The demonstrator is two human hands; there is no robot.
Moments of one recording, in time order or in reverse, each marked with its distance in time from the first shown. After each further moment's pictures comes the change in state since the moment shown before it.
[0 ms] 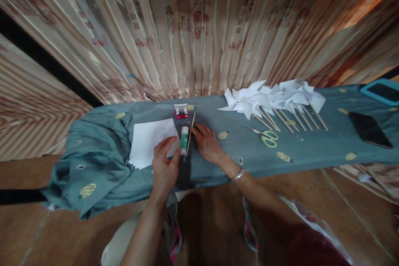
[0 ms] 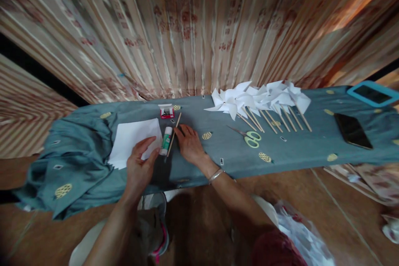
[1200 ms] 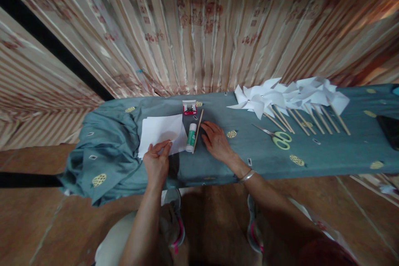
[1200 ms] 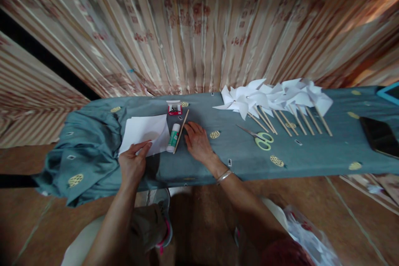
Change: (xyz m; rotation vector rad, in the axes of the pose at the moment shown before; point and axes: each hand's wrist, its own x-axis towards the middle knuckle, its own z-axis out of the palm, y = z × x) left_hand 0.012 -0.029 -0.022 0.018 0.182 -0.227; right_hand -0.001 0.010 0.012 0.167 0.119 0.014
